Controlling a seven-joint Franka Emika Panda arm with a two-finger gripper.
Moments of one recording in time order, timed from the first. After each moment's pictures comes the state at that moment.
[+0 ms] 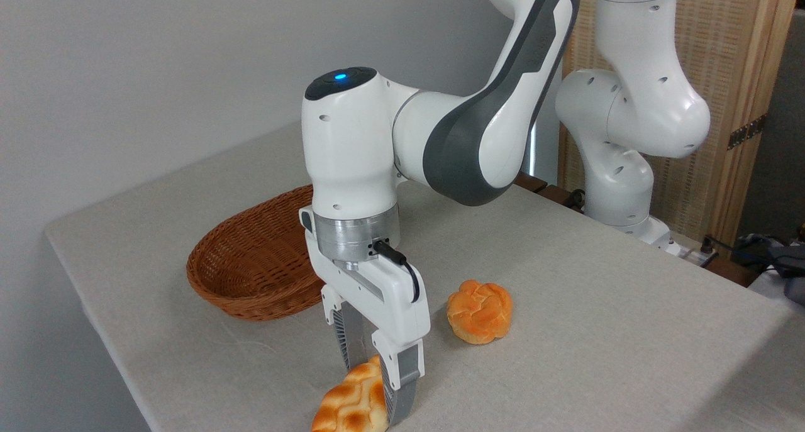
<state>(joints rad) 0.01 0.06 0.07 -2.13 0.12 2.35 0.86</state>
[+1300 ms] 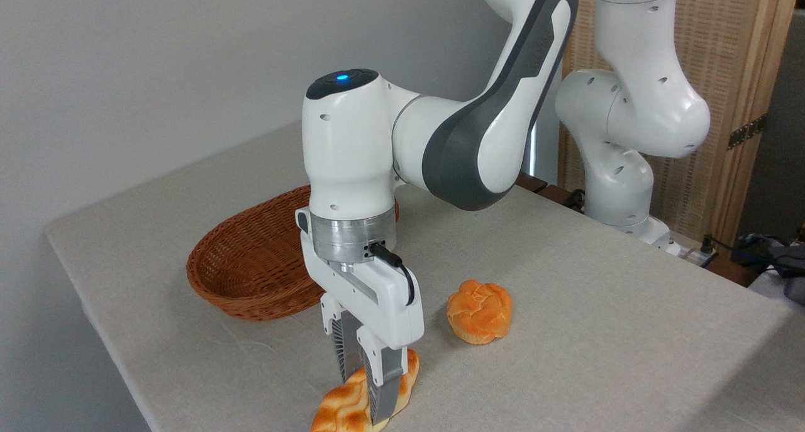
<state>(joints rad) 0.02 0.07 0.07 -2.13 0.12 2.40 0.86</state>
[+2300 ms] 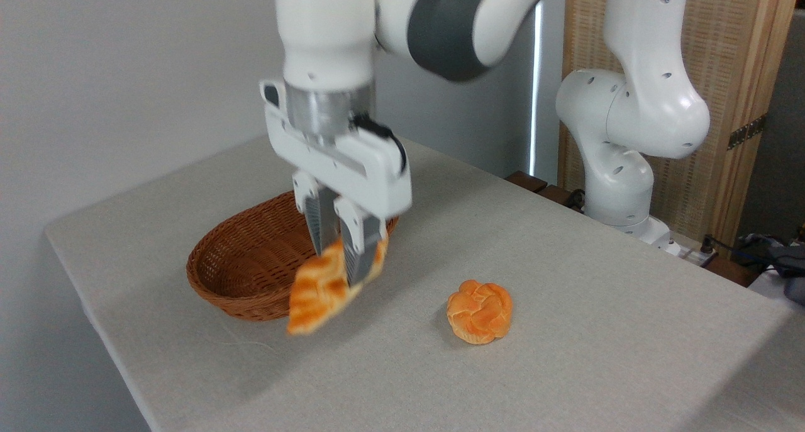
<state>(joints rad) -0.01 -0.10 0.02 -1.96 -0.11 1.95 0.75</state>
